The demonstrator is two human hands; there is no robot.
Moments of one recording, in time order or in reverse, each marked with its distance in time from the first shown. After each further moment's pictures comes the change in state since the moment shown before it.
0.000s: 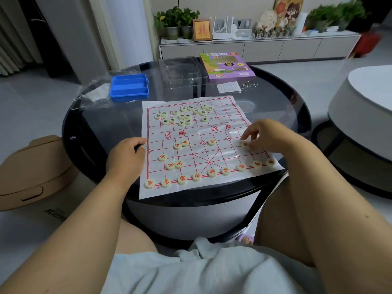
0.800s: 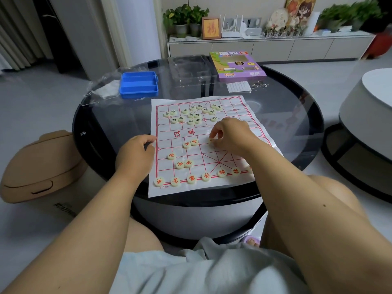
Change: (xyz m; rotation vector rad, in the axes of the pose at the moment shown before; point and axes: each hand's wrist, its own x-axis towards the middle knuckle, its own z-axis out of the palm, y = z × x) left_hand -0.002 0.003 -0.002 -0.024 -0.004 -0.026; right_hand 0.030 -0.088 0.035 -0.089 0.057 -0.141
